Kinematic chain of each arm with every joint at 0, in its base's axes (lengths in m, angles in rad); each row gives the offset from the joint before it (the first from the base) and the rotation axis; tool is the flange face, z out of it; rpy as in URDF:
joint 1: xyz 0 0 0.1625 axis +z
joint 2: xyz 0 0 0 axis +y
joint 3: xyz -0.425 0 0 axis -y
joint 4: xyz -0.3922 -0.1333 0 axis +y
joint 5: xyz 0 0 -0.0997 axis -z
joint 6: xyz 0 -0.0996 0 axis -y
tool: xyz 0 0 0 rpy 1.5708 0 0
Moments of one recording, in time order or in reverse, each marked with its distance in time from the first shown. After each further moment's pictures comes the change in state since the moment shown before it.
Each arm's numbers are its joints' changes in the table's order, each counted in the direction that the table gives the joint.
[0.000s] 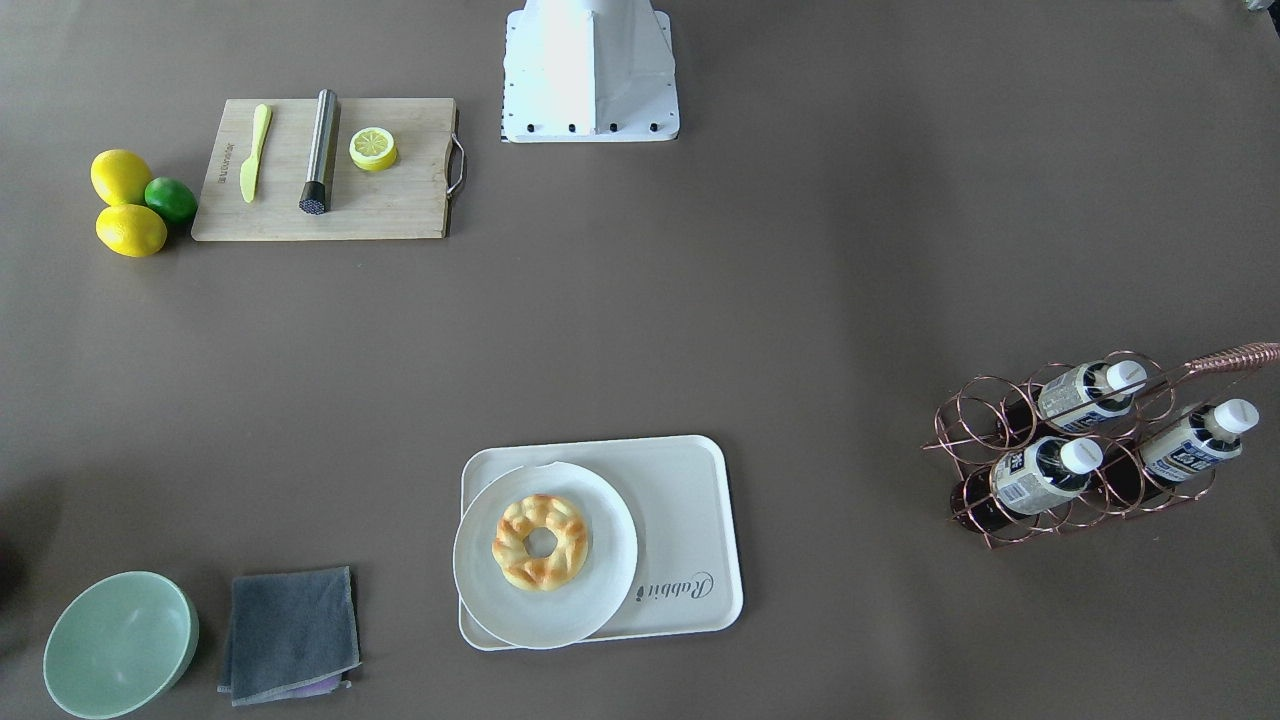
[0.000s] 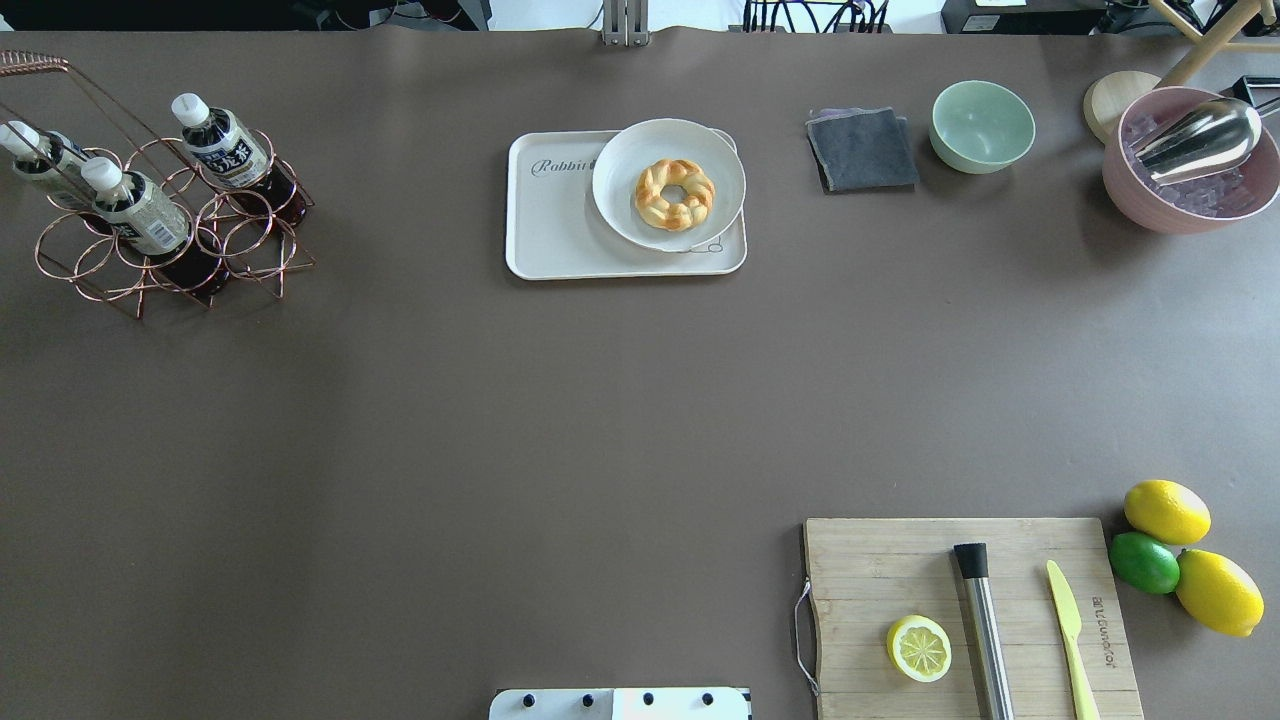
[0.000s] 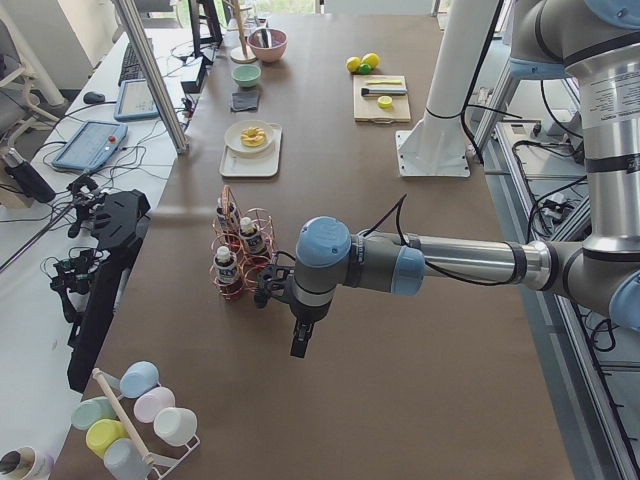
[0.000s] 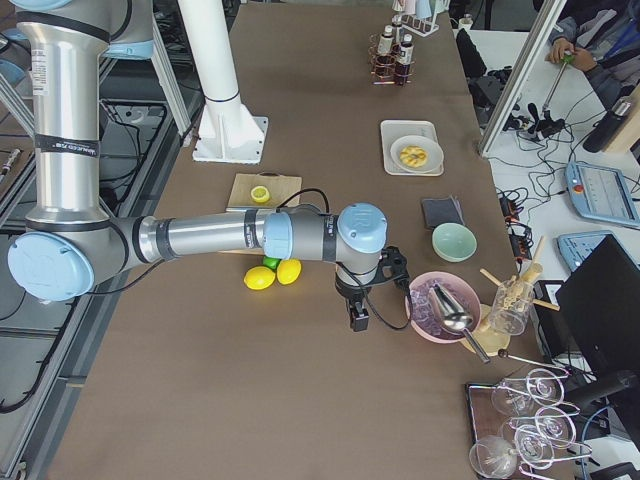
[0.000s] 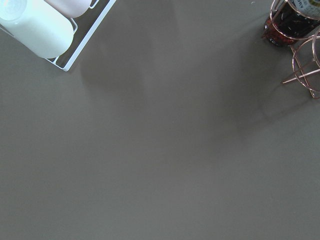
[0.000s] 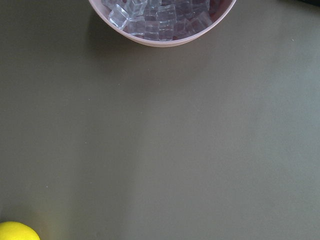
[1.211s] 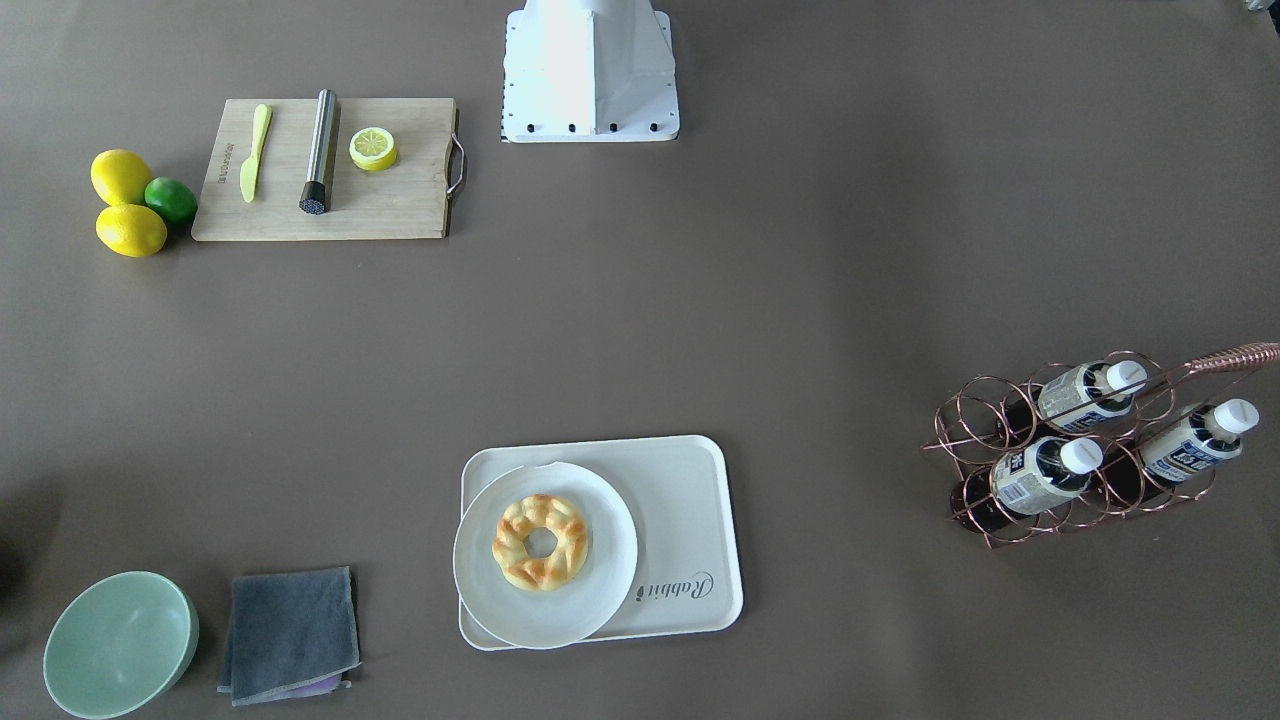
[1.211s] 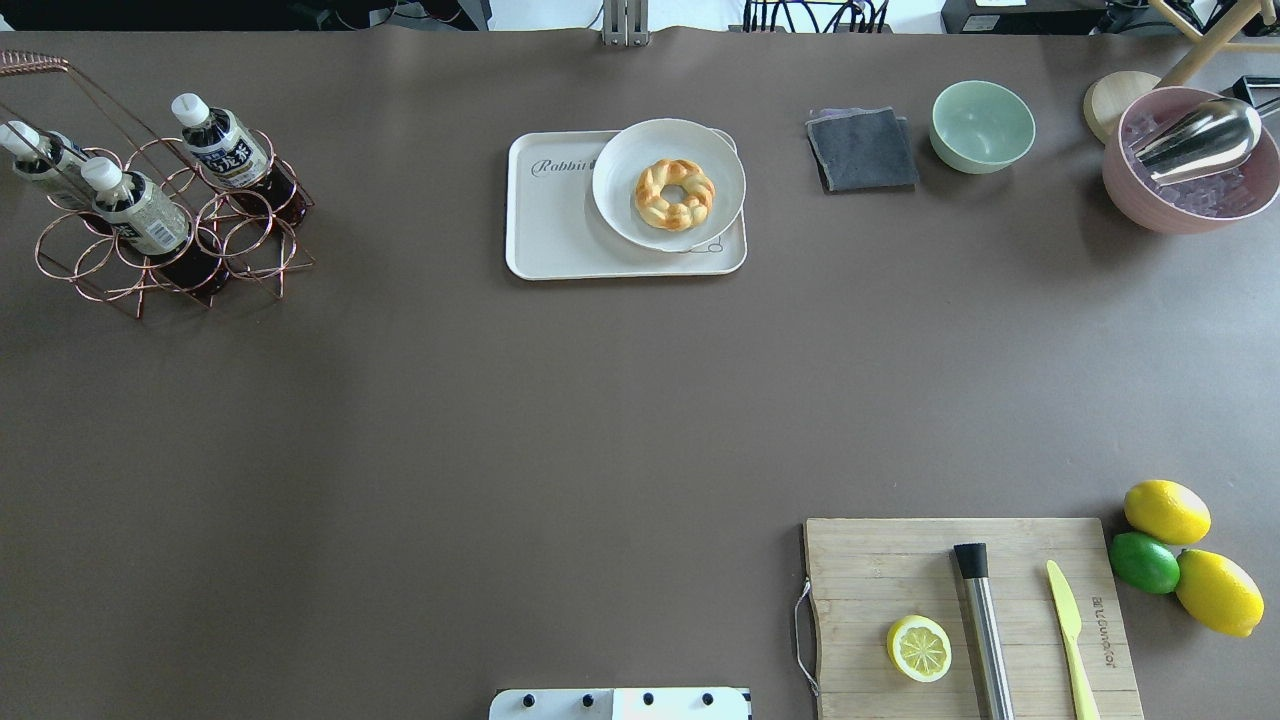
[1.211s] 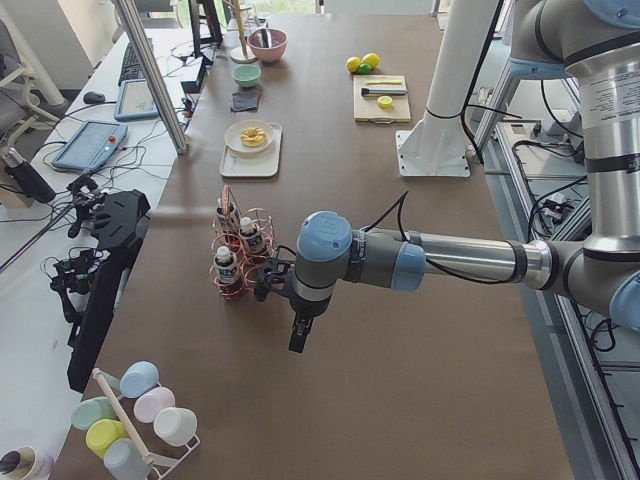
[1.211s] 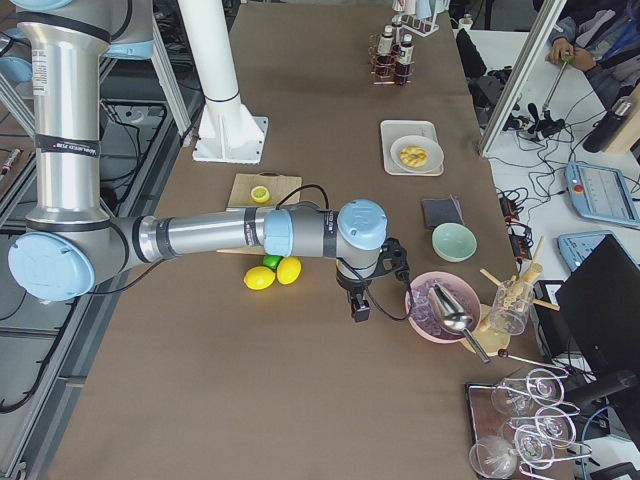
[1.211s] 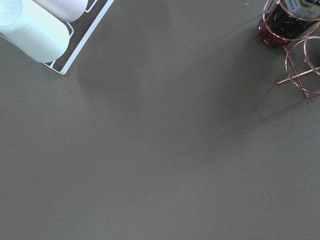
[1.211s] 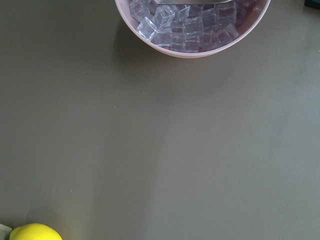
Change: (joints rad) left arm 0.003 -0.002 -0.018 0.004 -0.003 0.013; right arm -0.006 0.000 0.013 -0.003 0.062 -0.004
